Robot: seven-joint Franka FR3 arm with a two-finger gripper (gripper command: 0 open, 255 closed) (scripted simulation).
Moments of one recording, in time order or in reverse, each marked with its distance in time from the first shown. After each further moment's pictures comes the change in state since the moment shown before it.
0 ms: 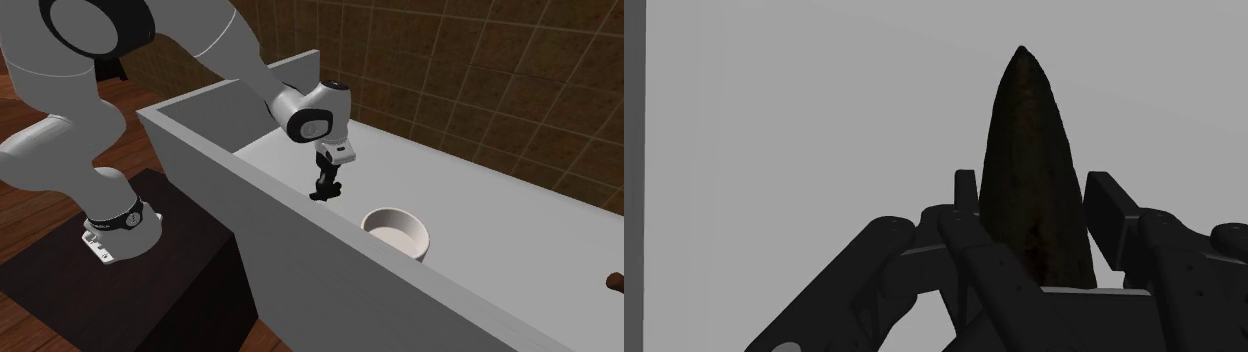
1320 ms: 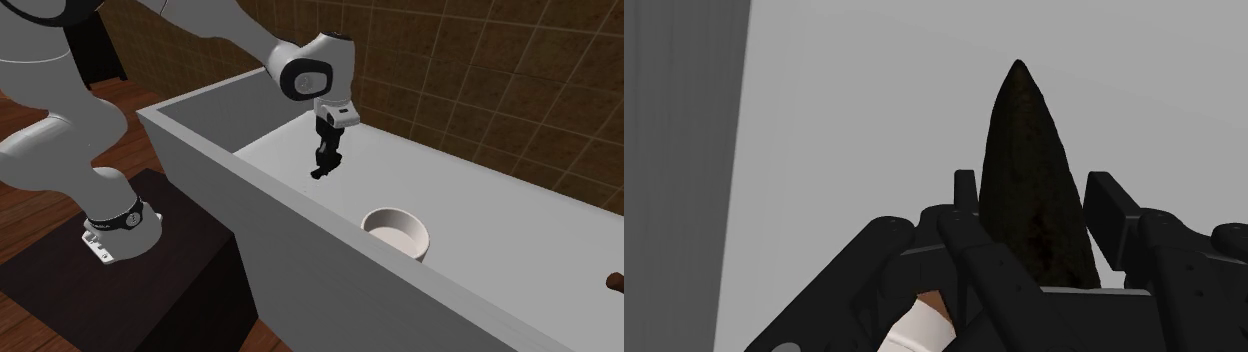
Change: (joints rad) arm -0.055 -0.198 0.073 0.029 0.138 -0.206 -0.094
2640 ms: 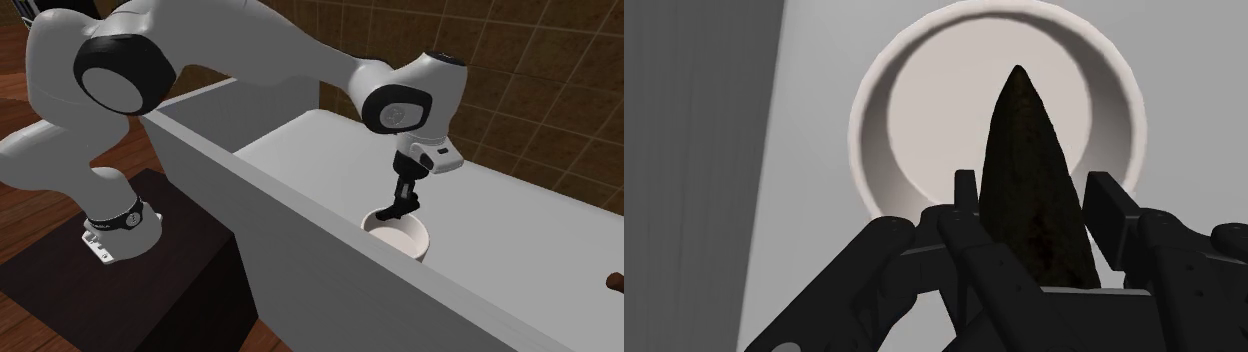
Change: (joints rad) arm -0.058 0.451 -0.137 0.717 -0.100 -0.272 -0.257
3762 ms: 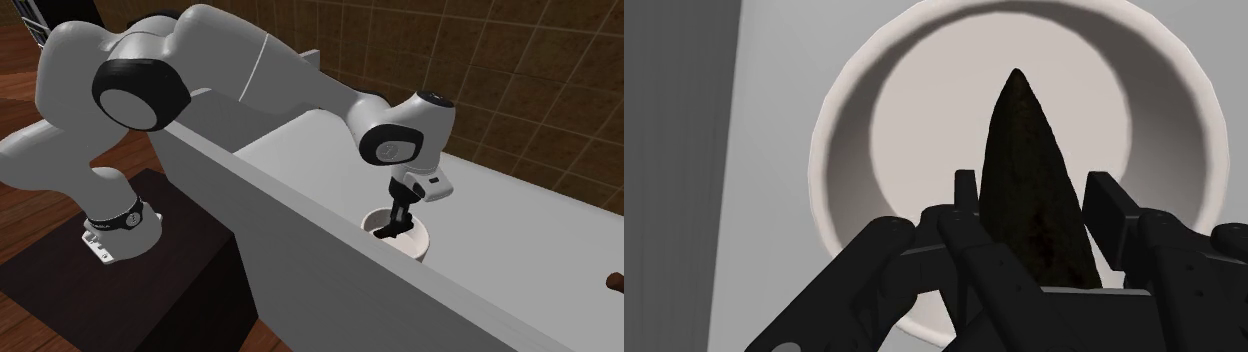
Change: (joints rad) arm 0.005 0.086 -0.021 -0.030 -0.027 0.113 0.011
